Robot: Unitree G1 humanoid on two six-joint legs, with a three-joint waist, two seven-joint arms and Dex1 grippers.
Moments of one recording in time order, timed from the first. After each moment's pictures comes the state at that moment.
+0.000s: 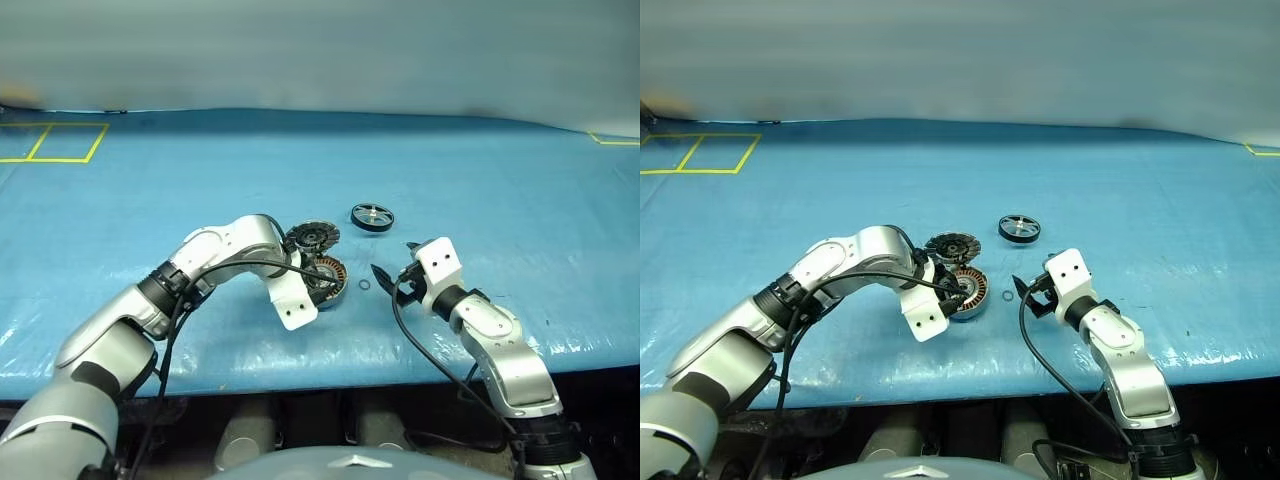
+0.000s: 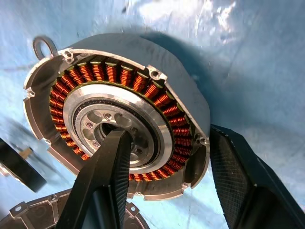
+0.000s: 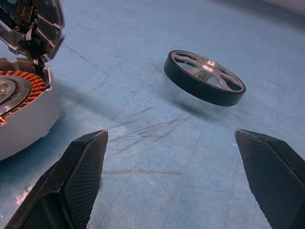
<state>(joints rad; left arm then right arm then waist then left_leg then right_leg) -0.83 0.56 -0.73 0.19 0.68 -0.57 -1.20 0.00 -0.39 0.03 -0.30 0.12 0.42 0.41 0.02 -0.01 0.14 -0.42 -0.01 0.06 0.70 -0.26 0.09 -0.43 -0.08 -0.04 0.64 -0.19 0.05</state>
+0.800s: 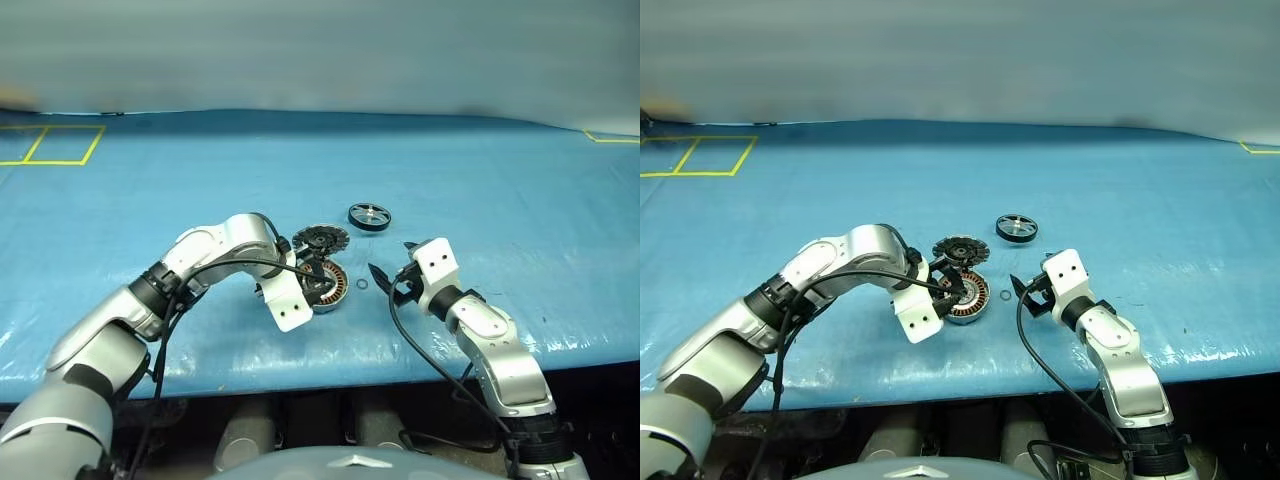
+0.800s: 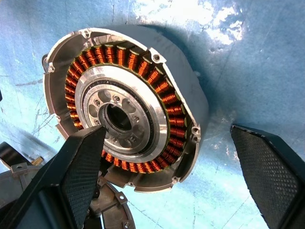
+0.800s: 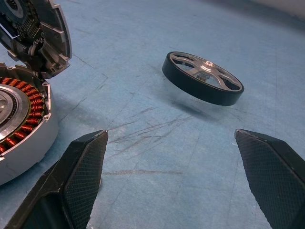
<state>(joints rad) -0.79 0.60 -0.70 0.13 0.57 -0.54 -1.26 -0.01 -0.36 0.03 -0.28 0.10 0.40 0.41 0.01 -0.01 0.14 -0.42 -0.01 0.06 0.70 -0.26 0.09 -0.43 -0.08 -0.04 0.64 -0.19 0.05</state>
